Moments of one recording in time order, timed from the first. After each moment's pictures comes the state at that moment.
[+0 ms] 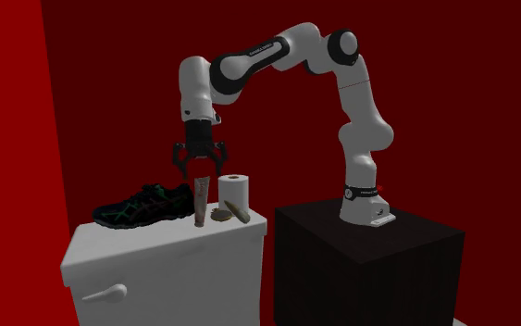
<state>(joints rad) -0.24 0.27 0.20 -1.85 0.19 2.10 1.39</state>
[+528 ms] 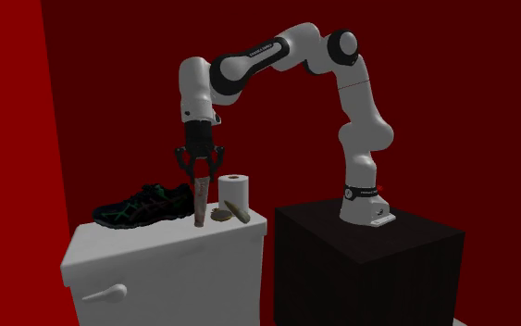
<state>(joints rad) -0.24 0.28 0.20 -1.86 0.19 2.10 1.39</state>
